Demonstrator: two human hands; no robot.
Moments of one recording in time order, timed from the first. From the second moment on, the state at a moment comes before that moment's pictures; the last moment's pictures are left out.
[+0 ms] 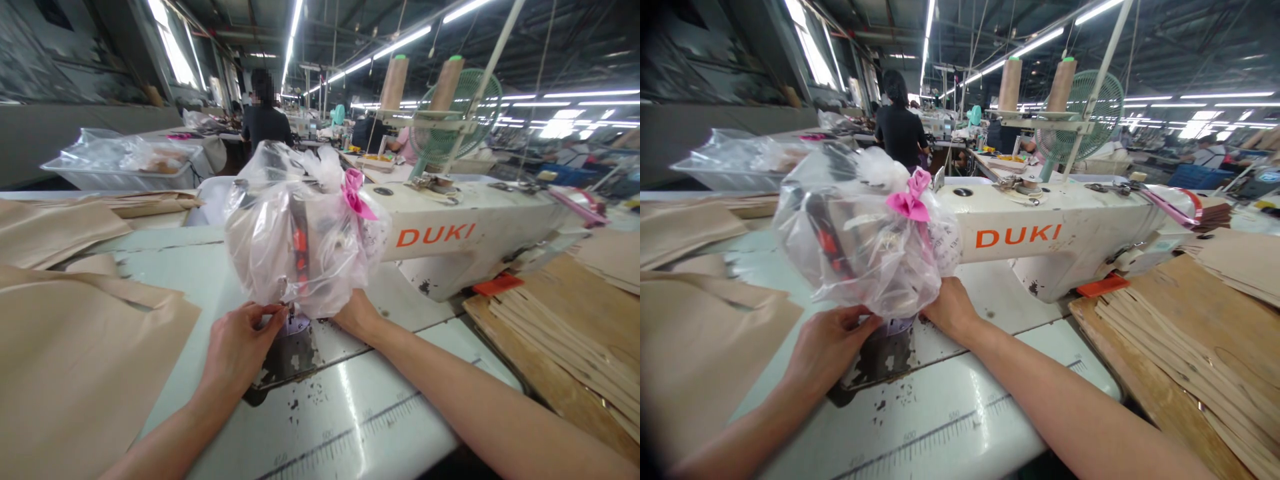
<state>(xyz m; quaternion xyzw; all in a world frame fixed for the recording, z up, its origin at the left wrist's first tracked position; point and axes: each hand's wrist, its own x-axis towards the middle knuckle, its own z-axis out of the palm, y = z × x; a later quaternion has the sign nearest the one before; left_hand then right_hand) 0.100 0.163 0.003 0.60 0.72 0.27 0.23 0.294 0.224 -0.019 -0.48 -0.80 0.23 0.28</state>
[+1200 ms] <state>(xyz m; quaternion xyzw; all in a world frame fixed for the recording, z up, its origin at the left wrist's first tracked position) 0.096 0.168 -0.010 0.58 0.70 0.30 0.29 0.293 0.218 -0.009 -0.47 -0.81 0.20 0.29</state>
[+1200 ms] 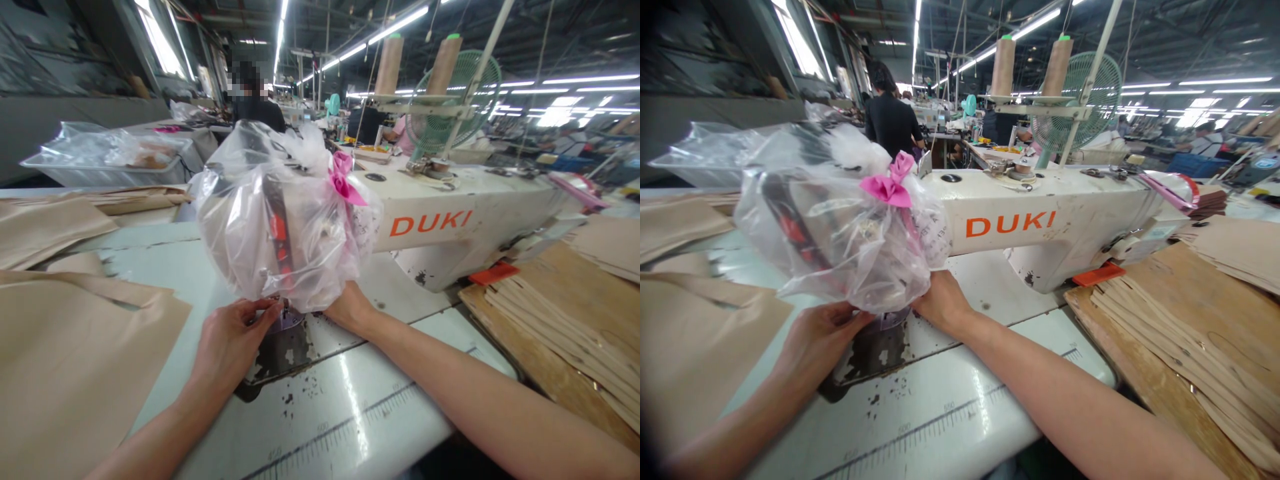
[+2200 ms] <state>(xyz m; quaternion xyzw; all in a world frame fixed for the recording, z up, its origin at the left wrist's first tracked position) 0.103 0.160 0.002 0.63 0.70 0.27 0.20 0.278 0.215 -0.024 -0.46 -0.75 0.30 0.36</state>
